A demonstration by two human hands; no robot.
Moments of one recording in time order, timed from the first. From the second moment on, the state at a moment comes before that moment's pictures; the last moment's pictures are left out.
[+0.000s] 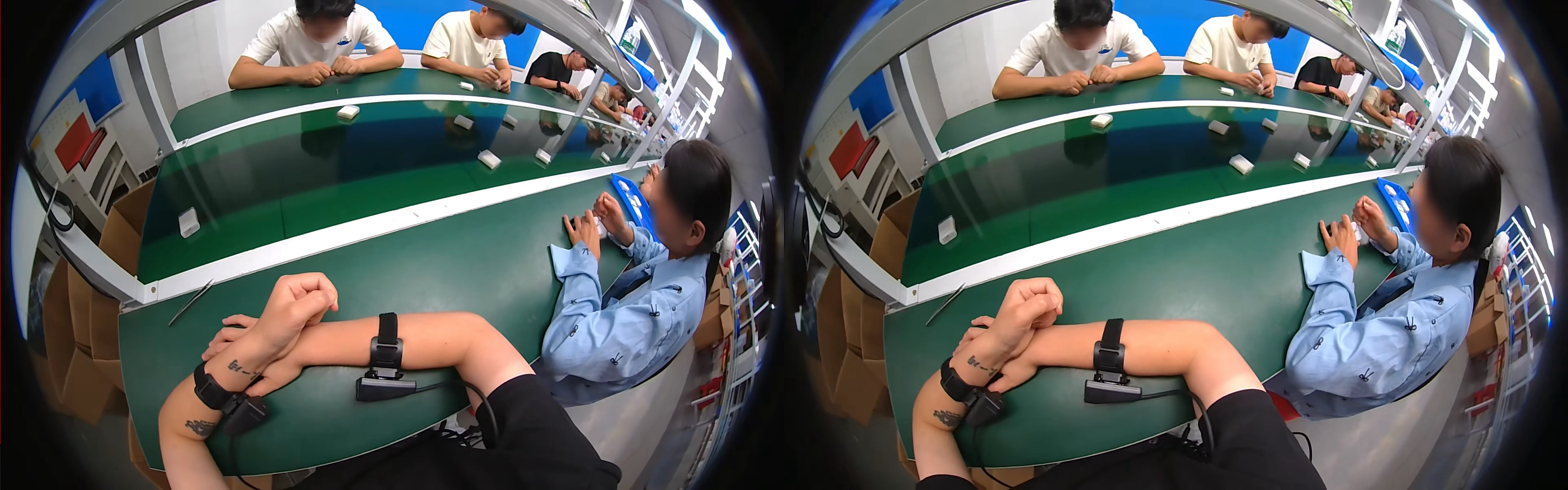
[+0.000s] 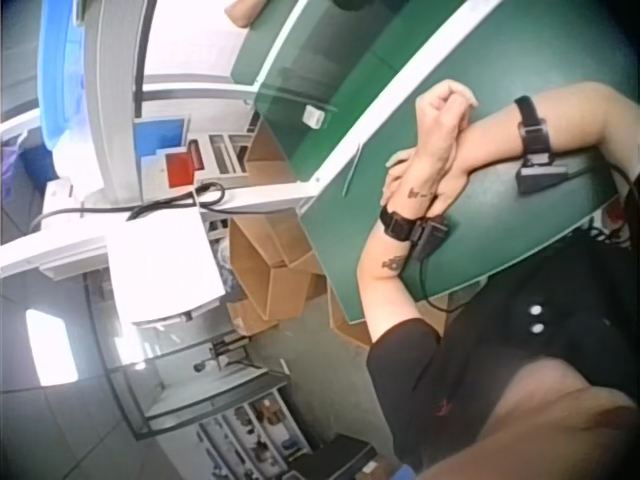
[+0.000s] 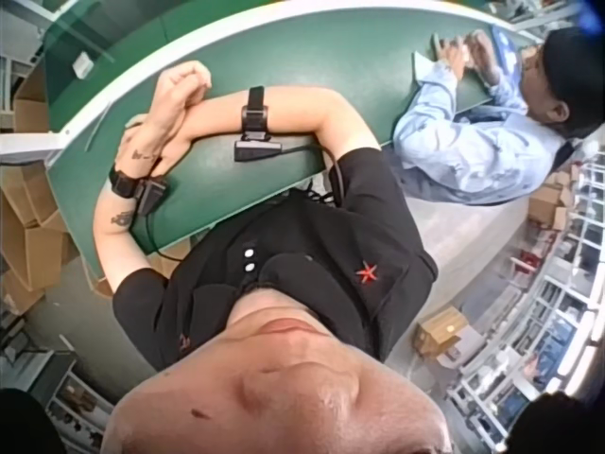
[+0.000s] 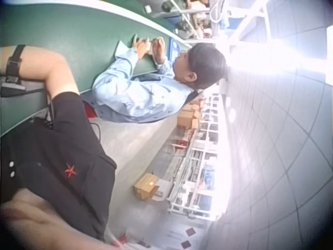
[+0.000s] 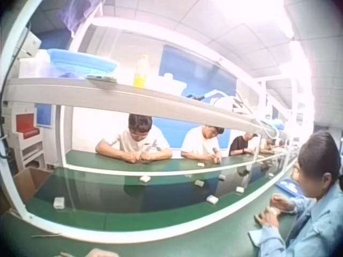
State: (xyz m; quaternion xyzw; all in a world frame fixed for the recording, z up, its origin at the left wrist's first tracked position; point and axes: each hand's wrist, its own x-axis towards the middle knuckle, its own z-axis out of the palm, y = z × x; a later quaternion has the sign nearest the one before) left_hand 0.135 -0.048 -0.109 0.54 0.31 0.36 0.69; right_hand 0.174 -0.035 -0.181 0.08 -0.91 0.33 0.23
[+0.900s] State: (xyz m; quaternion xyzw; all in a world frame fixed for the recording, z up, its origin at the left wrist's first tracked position) left_hand 0.138 -0.049 -0.106 0.56 0.33 0.35 0.67; right_hand 0.175 -0.036 -0.177 0.07 -0.92 0.32 0.23
